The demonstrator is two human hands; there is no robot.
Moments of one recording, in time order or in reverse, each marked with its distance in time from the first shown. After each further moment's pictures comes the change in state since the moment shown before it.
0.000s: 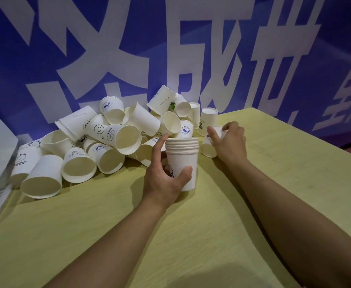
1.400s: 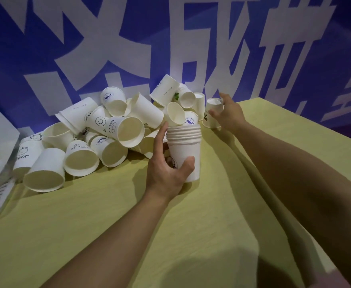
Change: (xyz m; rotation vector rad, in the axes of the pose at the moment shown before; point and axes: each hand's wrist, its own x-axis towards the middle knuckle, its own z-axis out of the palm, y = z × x) left_hand 0.004 0.000 -0.001 -0.048 -0.004 0.016; right_hand 0.085 -0.012 0.022 0.076 -0.157 -0.149
